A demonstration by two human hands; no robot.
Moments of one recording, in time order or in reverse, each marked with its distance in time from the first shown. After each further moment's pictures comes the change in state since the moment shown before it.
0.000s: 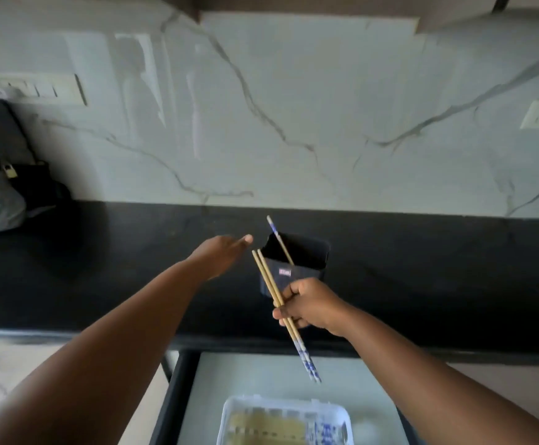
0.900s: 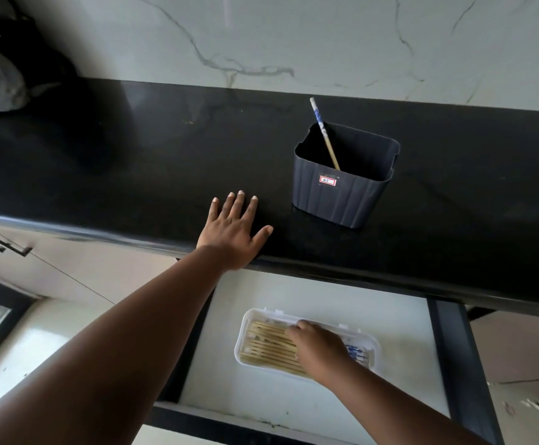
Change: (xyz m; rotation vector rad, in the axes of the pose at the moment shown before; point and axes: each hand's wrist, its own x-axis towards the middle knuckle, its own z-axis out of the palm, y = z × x) left_hand -0.021 -0.110 0.138 0.579 0.020 0.036; right_hand 0.022 0.224 0.123 -0.996 -0.211 -0.149
